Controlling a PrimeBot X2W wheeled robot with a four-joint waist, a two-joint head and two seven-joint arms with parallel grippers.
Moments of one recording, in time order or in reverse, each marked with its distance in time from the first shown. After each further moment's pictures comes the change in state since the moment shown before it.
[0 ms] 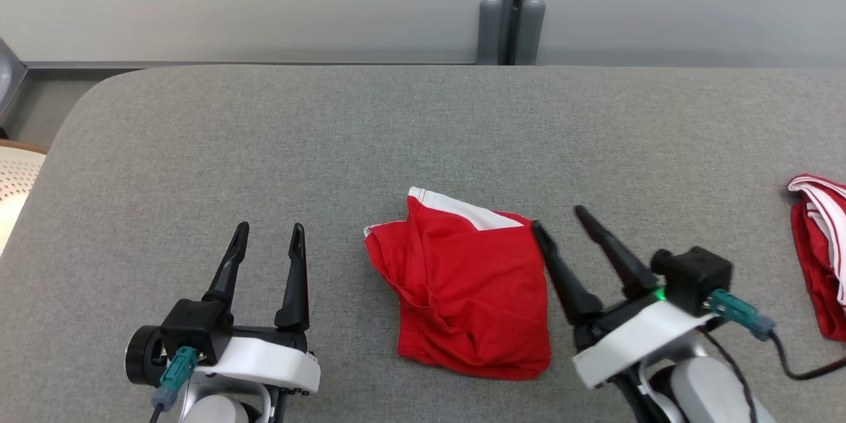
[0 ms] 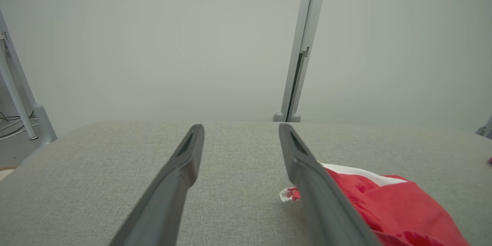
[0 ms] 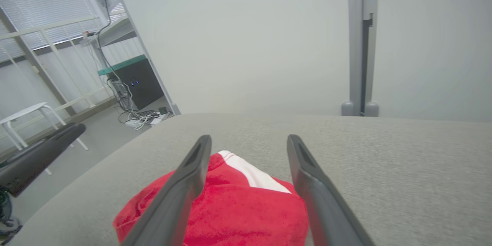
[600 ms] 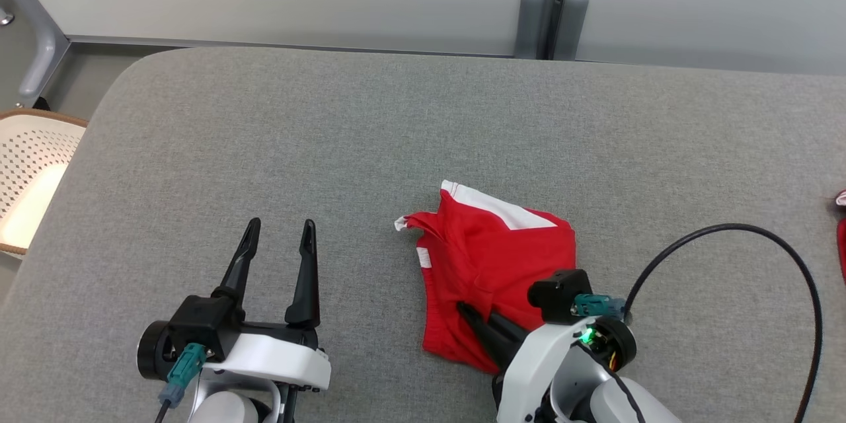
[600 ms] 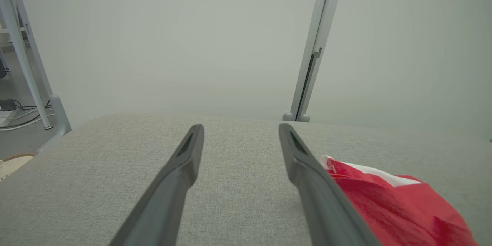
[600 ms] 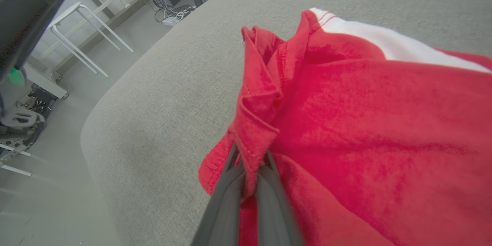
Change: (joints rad) left arm -0.008 -0.009 -0.021 -0.003 -0.015 -0.004 0.000; right arm -0.036 0.079 0.118 0.153 0.043 0.000 0.299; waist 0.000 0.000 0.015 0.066
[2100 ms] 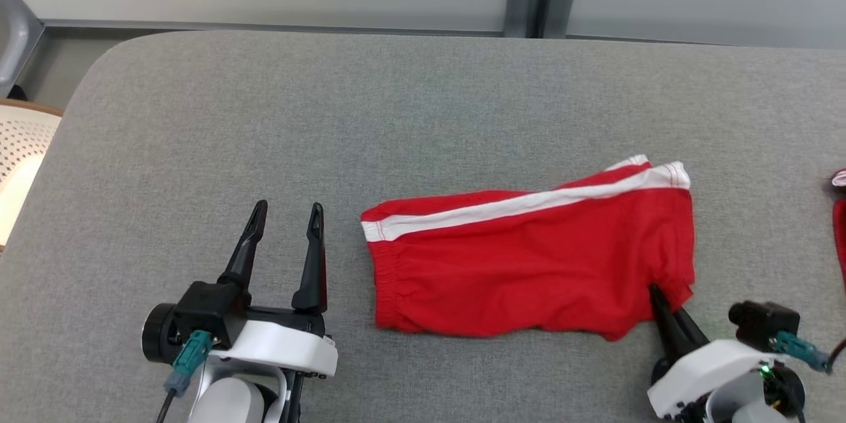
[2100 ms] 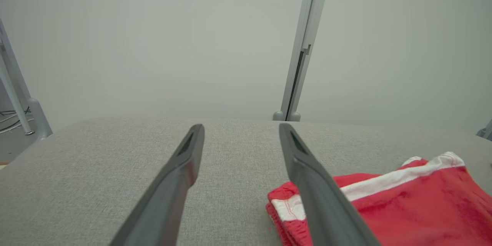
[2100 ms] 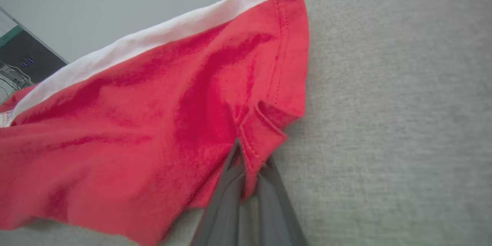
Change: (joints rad) left arm -0.043 -0.007 -0.011 -0.009 0.009 -0.007 0.000; right arm 0.047 -0.122 -0.316 0.278 0.075 0.001 -0.355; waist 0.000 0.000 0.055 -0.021
